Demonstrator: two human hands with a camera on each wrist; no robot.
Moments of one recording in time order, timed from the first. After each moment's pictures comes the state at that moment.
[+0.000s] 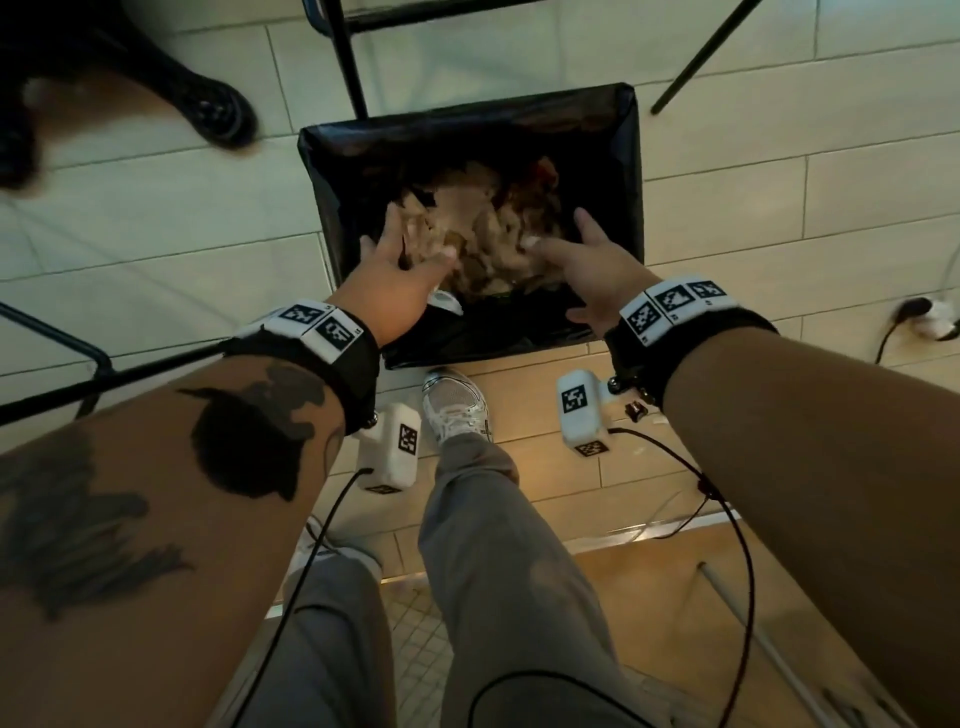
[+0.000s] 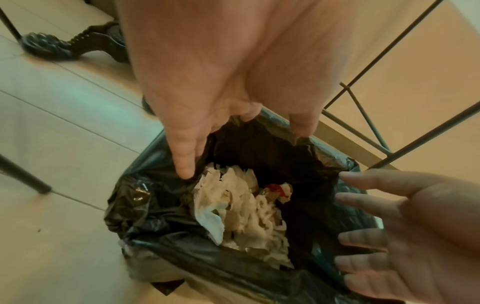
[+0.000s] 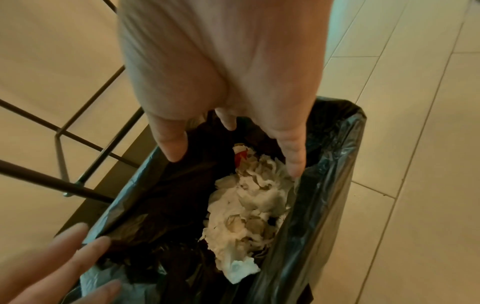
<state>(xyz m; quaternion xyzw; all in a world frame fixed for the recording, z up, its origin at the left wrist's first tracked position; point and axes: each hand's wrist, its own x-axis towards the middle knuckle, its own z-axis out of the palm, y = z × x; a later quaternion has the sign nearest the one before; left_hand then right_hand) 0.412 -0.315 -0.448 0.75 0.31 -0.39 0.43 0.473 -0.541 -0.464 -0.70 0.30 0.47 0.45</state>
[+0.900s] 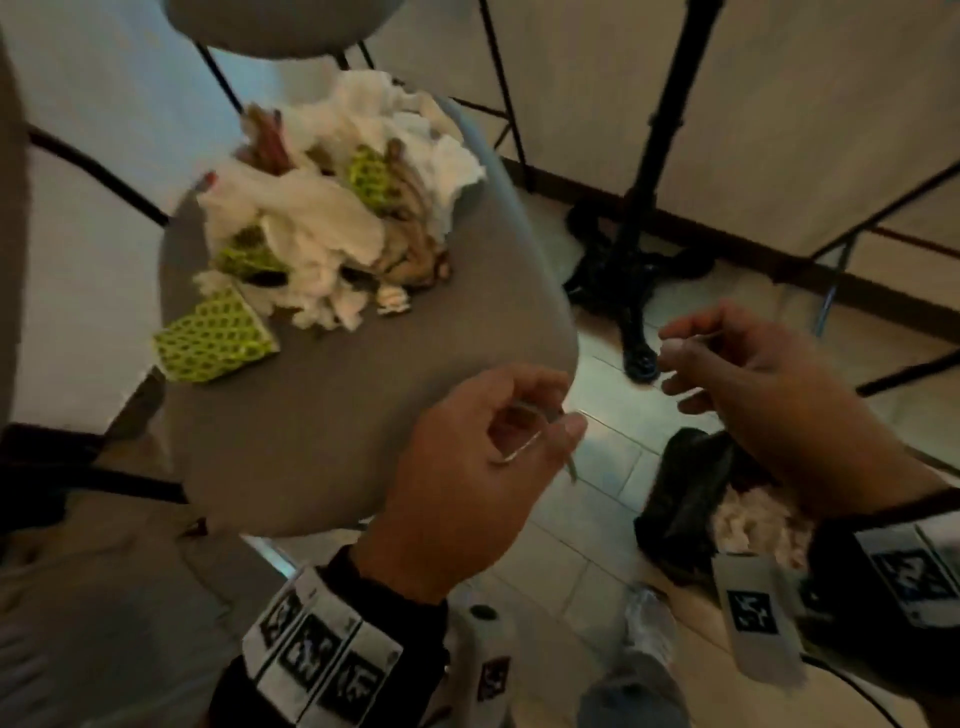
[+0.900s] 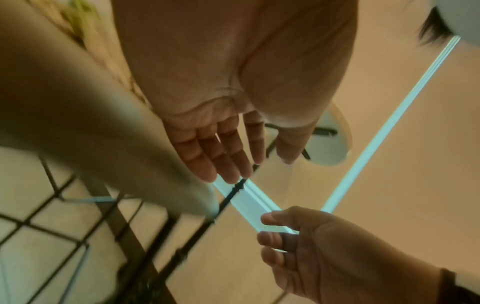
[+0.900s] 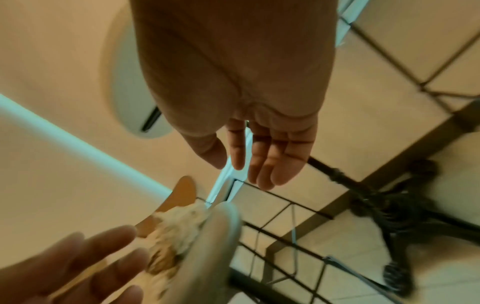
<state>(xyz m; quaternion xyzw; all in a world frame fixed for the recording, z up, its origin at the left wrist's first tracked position) 0.137 -0.082 -0.046 0.74 0.37 0.16 0.53 0.347 -0.180 -0.058 -0.79 -0.26 0.39 0.41</state>
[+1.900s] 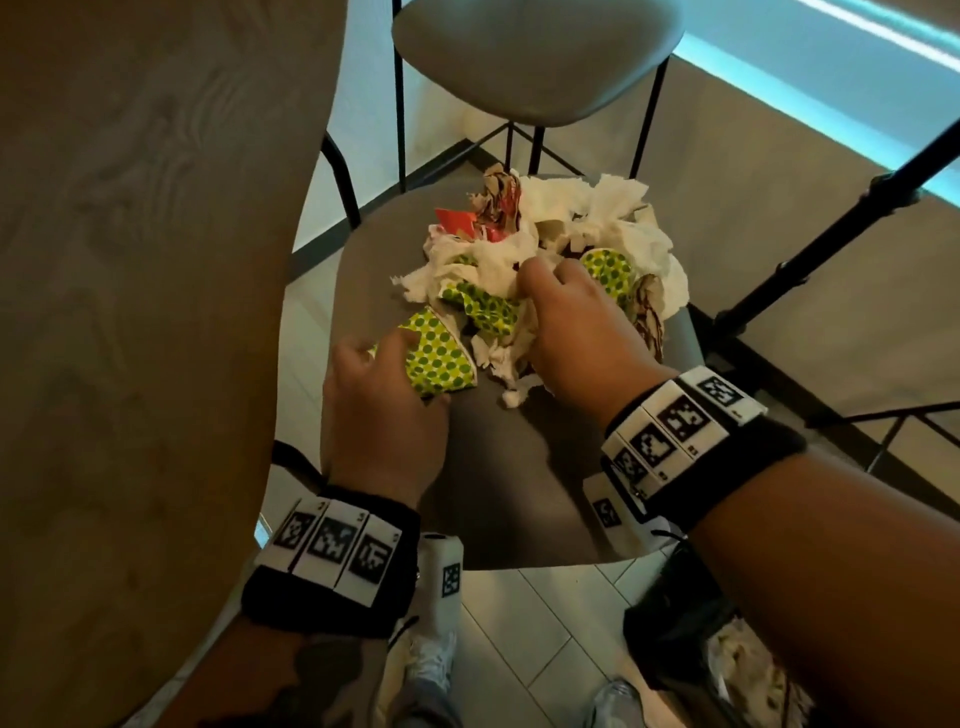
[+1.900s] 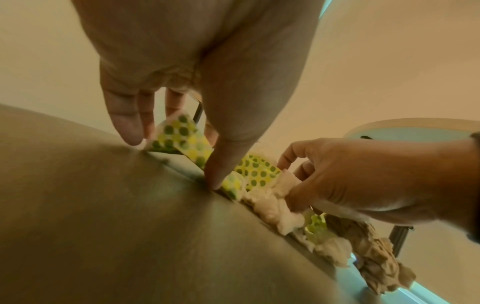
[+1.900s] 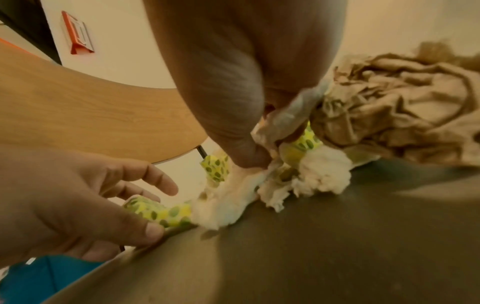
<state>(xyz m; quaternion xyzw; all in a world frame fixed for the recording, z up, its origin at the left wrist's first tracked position) 0.011 0.066 -0.049 0.70 0.66 0.18 0.21 0.200 0.071 -0.019 -0.72 -0.66 0.15 0.12</state>
